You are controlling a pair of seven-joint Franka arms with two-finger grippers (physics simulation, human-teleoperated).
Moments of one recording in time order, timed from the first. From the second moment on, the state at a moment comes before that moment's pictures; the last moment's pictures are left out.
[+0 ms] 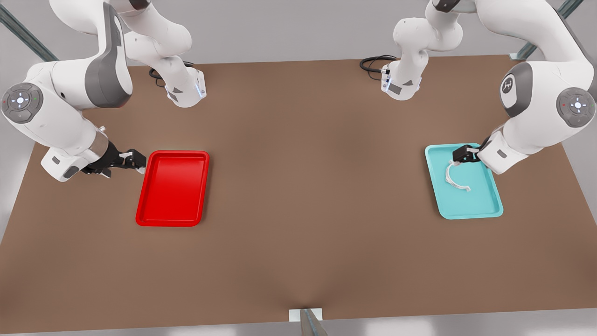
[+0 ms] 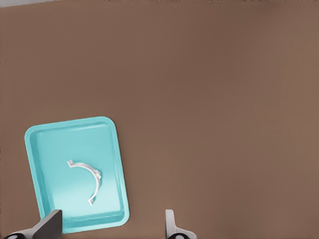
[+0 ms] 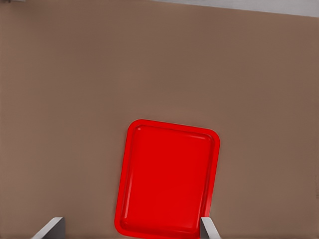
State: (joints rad) left arm -0.18 0.22 0.13 -1.37 -0.03 1.50 0.07; right arm 0.19 0.13 -0.11 -1.46 0.01 1.57 -0.01
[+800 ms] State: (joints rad) left arm -0.15 0.27 0.36 -2.14 -0.04 2.30 -0.19; right arm 0.18 0.13 -0.11 -1.46 0.01 1.58 -0.02
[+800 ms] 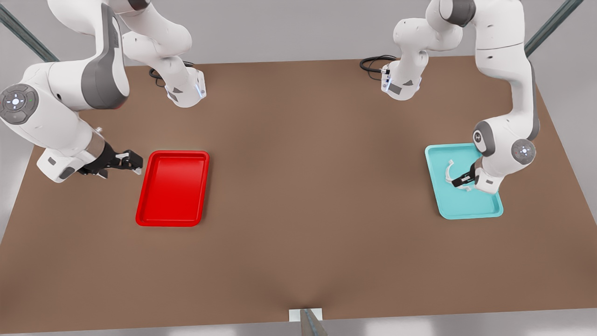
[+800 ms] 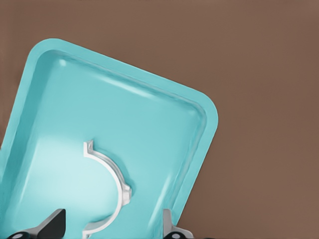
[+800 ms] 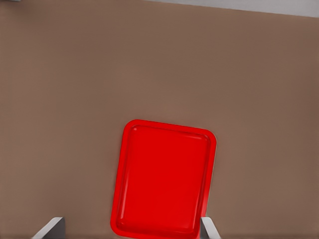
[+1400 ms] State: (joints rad) left arm -0.14 0.39 0.39 -2.19 -0.09 2.55 -0.49; right arm 0.17 0.13 -0.11 -1.46 0.01 1.58 -0.03
